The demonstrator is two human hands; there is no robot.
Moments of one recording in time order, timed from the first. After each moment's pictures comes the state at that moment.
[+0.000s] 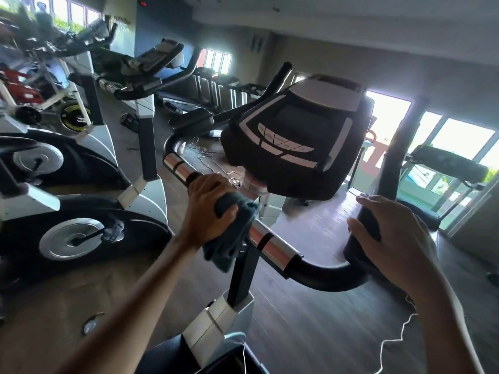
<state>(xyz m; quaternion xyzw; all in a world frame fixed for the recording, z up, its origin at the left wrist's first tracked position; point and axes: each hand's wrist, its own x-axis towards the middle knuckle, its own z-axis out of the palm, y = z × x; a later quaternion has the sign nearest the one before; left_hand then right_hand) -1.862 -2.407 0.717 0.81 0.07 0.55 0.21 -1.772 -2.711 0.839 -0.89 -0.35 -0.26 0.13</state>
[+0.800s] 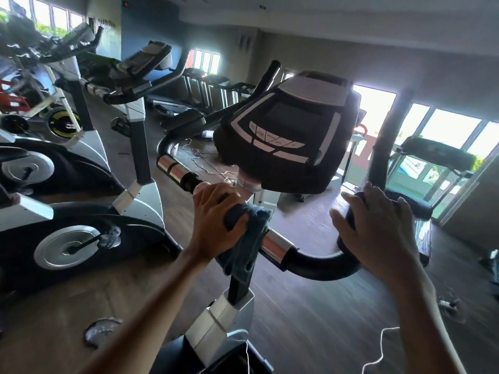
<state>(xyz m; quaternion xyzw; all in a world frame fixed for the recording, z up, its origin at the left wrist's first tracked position) -1.856 -2.437 0.707 0.78 0.05 0.60 0.18 -1.781 -2.696 0.830 -0.90 -0.31 -0.31 0.00</state>
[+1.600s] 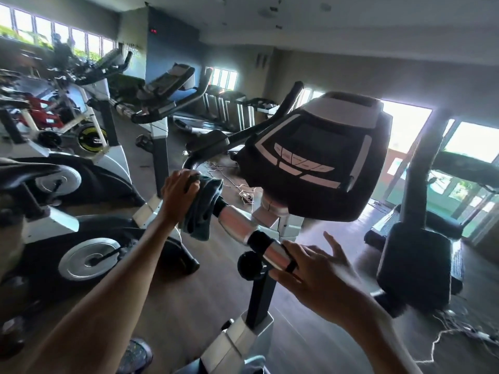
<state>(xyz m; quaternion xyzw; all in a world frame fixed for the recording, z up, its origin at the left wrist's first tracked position) -1.864 -2.253 0.714 0.79 0.25 0.49 0.25 -1.823 -2.613 0.791 -0.84 -0.52 -0.14 -0.01</state>
